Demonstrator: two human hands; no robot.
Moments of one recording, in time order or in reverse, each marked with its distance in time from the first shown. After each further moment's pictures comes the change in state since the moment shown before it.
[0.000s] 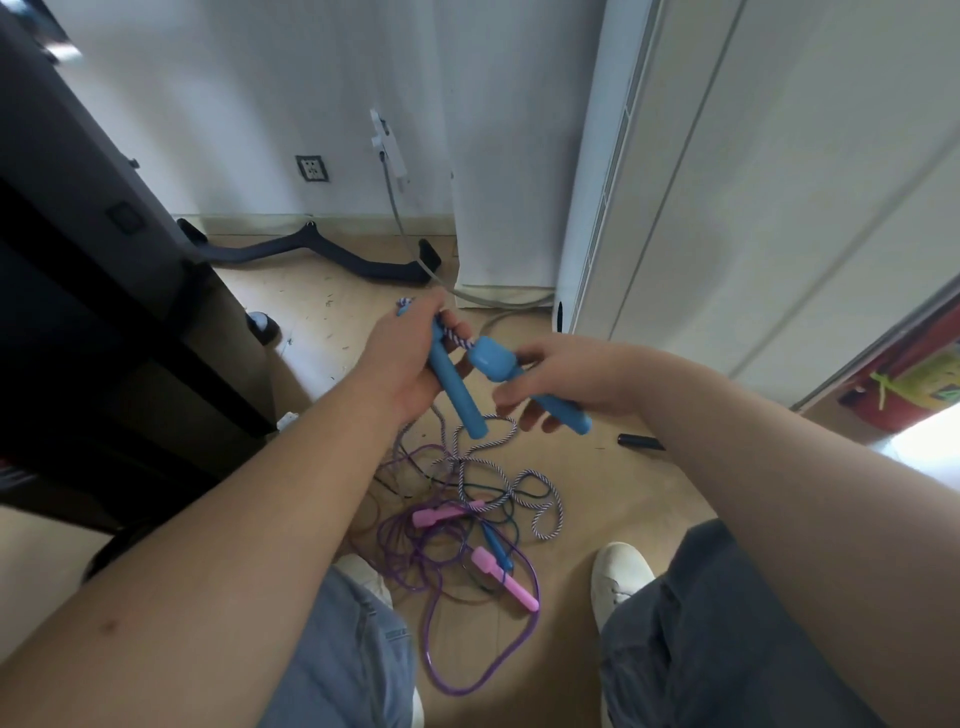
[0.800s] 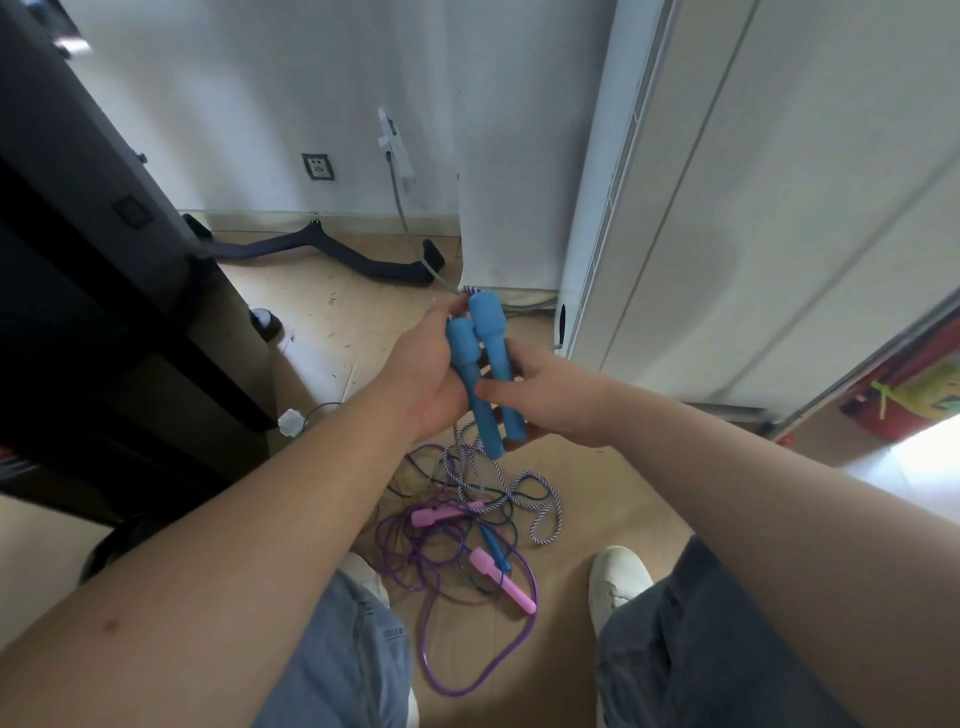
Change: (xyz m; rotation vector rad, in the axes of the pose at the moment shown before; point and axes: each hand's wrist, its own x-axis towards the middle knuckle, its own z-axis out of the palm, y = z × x) left_hand -0.023 -0.009 0.016 -0.135 -0.039 -0.113; right_hand 0.002 -0.002 0.039 0.155 0.176 -0.106
